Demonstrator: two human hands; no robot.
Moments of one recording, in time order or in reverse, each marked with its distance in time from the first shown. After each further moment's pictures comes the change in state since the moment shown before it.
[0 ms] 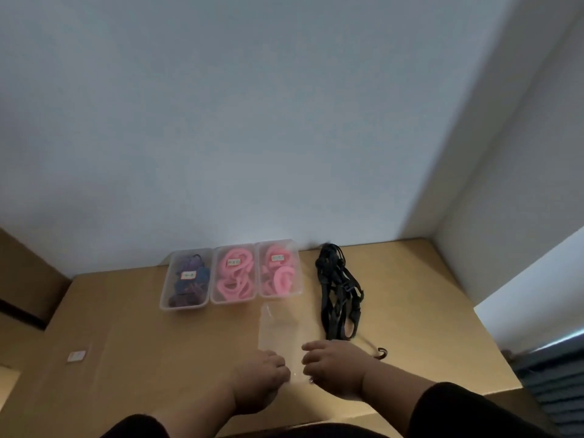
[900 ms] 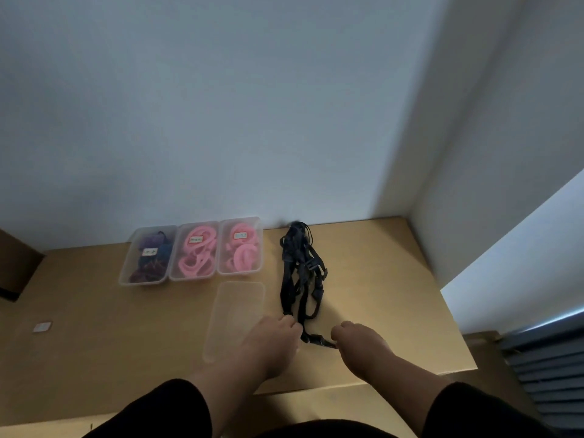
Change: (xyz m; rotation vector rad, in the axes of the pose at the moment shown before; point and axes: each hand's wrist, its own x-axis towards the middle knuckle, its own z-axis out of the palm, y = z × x) left_hand 0.125 0.092 -0.031 0.009 0.011 -0.331; right_hand -0.106 0.062 0.060 0.180 0.005 0.602
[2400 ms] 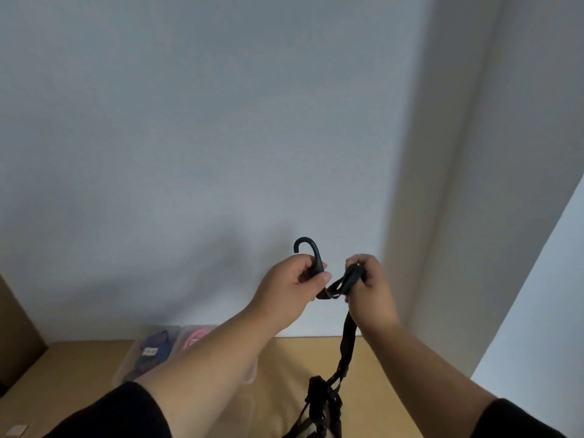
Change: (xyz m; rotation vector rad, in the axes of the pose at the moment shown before) left_hand 0.015 0.009 -0.283 -1.138 0.834 -0.089; right_hand -0.009 0.000 -0.293 1.274 0.925 -0.009
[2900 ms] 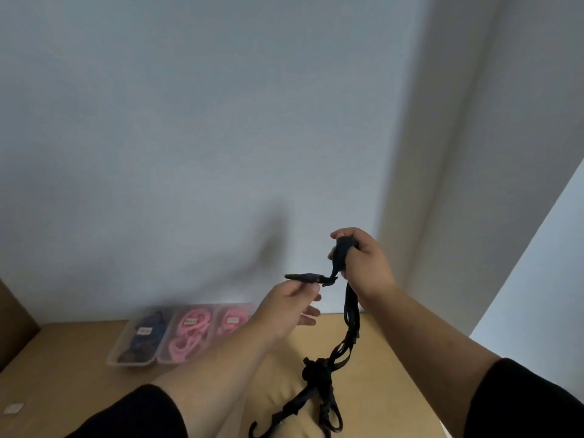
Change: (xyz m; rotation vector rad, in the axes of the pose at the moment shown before) left_hand -0.023 -0.060 0.029 -0.268 -0.089 -0.372; right_hand 0.010 -0.014 -0.002 0.049 -0.097 0.087
